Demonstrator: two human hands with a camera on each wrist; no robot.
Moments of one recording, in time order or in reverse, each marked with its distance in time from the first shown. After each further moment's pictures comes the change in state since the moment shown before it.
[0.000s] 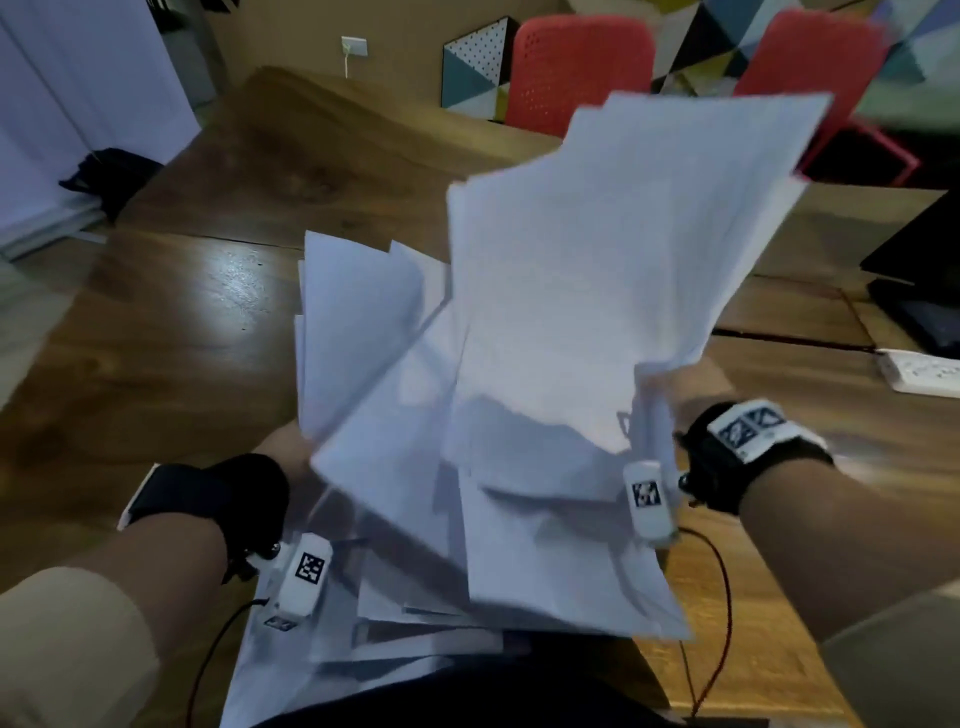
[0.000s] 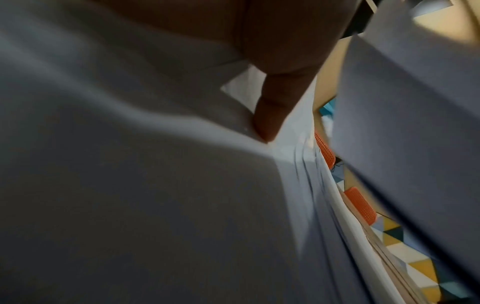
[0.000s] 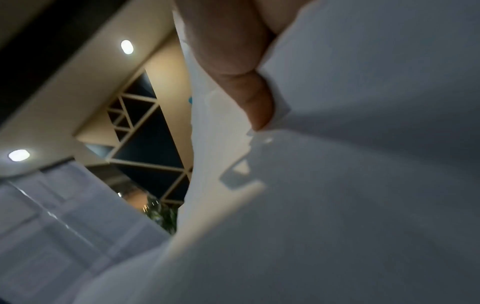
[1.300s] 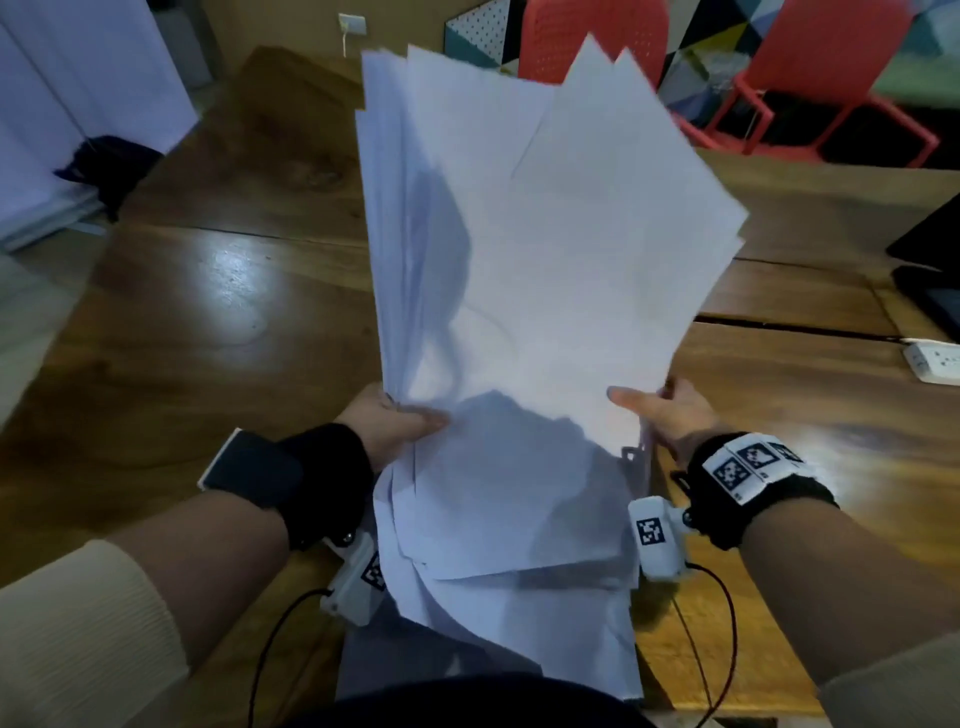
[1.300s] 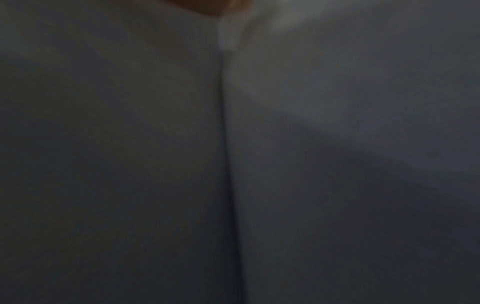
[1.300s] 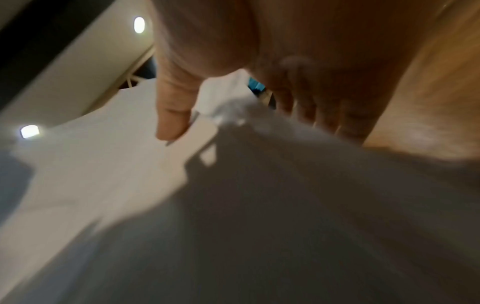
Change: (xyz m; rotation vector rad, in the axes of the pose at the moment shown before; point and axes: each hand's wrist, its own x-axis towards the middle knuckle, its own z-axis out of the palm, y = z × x) left_hand -0.038 0.061 0.026 -0.349 -0.218 0.204; right_hand -0.014 0.026 0.037 0.180 -0.210 -0.013
